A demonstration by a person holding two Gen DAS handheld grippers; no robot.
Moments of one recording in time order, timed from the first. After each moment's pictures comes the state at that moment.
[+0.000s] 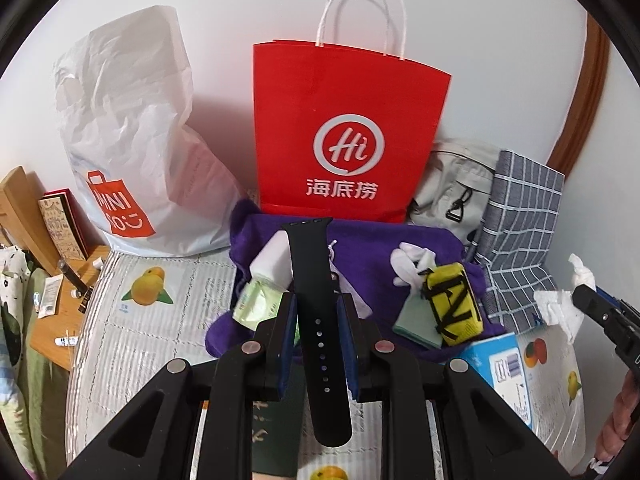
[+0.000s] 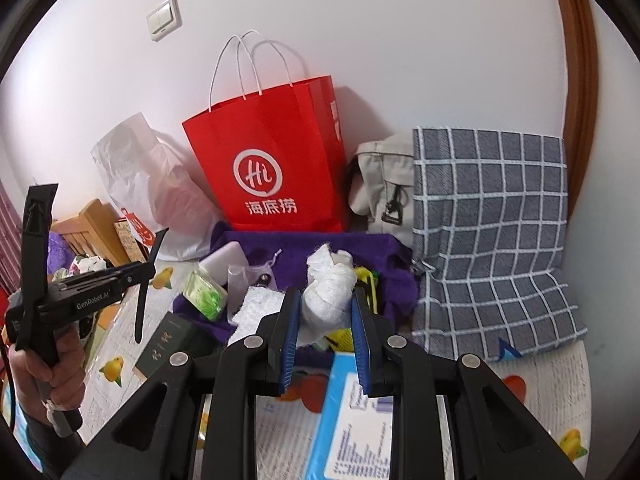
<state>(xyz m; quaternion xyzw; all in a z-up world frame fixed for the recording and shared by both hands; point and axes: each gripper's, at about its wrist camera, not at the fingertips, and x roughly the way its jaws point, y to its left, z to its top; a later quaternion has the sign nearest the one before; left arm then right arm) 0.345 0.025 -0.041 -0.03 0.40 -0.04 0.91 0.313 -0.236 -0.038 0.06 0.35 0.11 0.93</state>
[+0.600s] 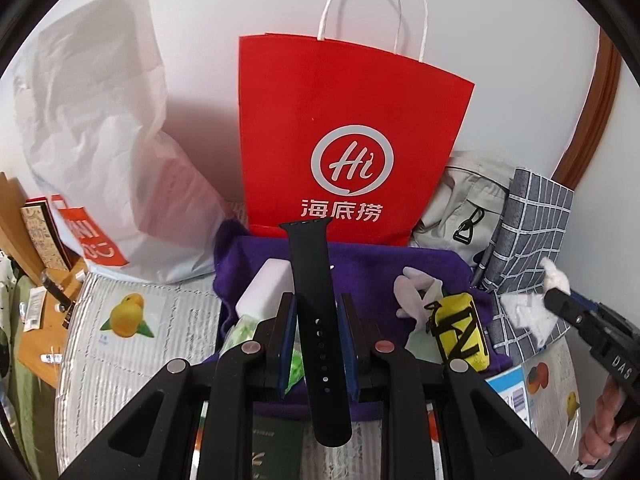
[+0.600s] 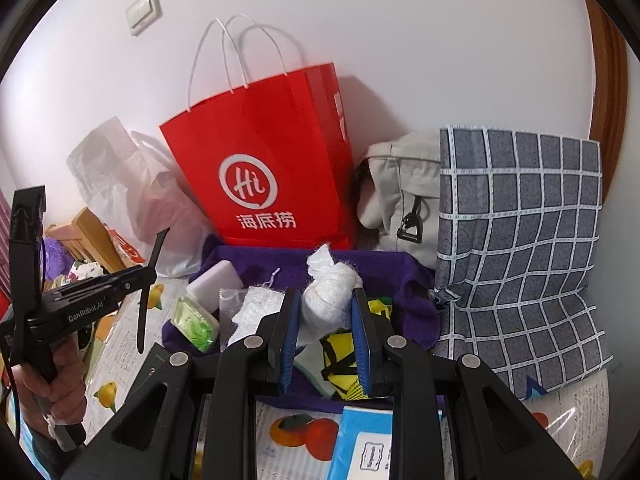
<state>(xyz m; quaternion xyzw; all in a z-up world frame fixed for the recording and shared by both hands) 0.398 0.021 -0.053 -0.04 0.40 -0.05 0.91 0.377 -0.225 -0.060 0.07 0.37 0.12 0.92</state>
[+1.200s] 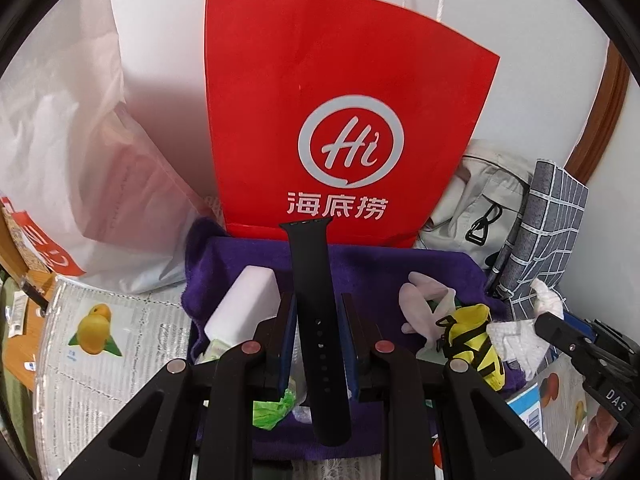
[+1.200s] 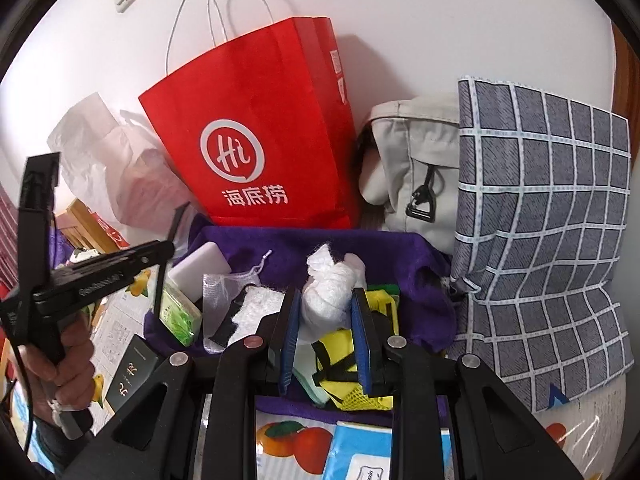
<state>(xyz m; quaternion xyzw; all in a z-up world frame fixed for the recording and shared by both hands) 0.438 0.011 -0.089 -0.04 0.42 -0.07 0.91 0.406 -0.221 -0.095 0.06 0.39 0.13 0.91</state>
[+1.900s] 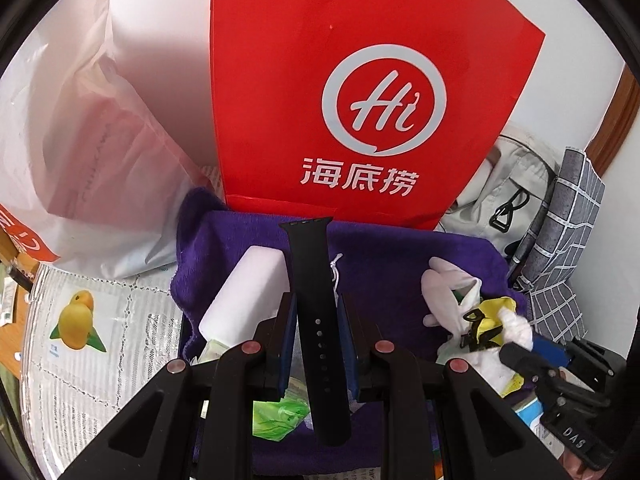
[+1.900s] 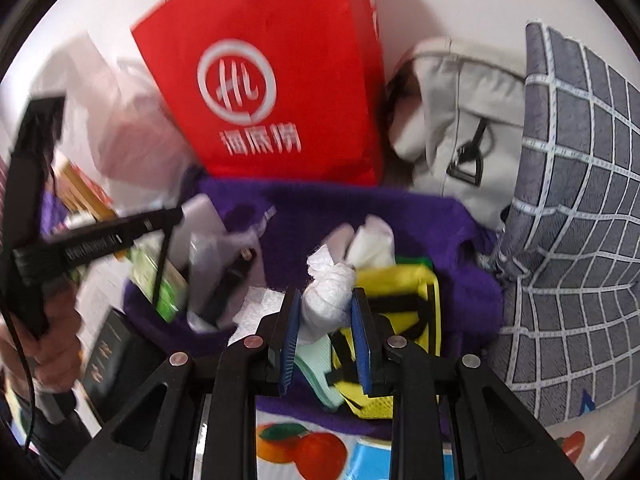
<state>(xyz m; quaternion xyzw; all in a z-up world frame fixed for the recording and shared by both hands) 0.460 0.022 -0.120 -0.05 0.46 -0.07 0.89 0.431 -0.191 -0.145 0.01 0.46 0.14 0.88</state>
